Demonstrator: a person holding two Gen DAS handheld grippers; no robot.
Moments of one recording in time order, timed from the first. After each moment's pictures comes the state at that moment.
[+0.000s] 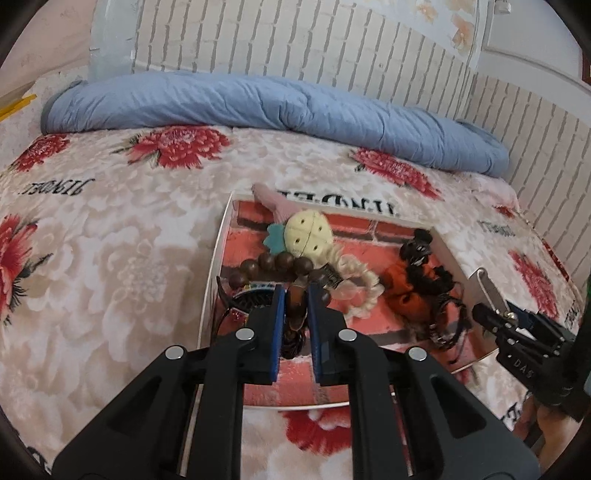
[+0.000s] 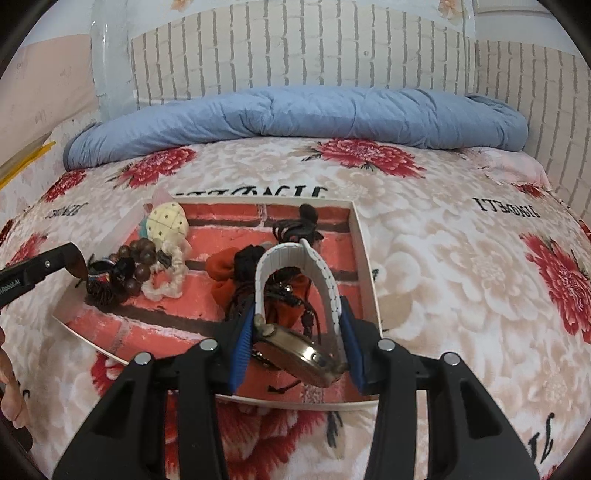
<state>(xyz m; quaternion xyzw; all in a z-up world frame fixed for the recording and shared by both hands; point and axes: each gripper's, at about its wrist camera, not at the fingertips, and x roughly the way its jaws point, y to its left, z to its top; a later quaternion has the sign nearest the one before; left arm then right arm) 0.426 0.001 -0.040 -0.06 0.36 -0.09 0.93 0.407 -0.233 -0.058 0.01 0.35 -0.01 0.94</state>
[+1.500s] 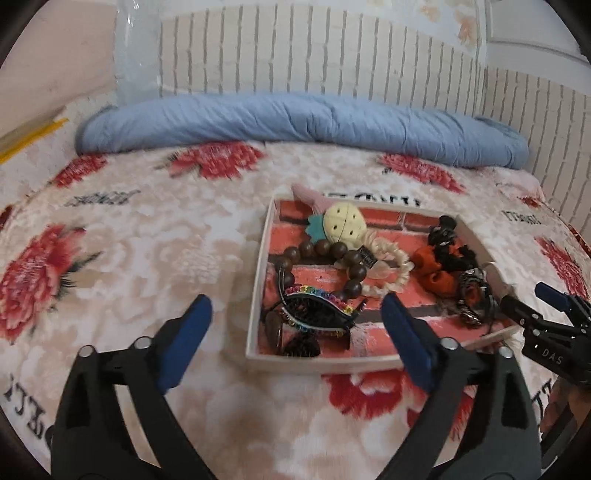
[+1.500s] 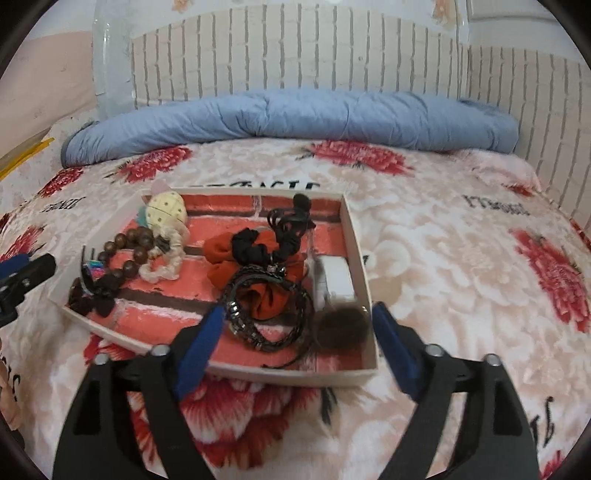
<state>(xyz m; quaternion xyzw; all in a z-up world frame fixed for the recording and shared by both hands) 0.366 0.010 -0.033 -0.02 0.31 -0.02 0.95 0.365 -0.230 -0.052 0.00 0.32 -0.02 0.95</state>
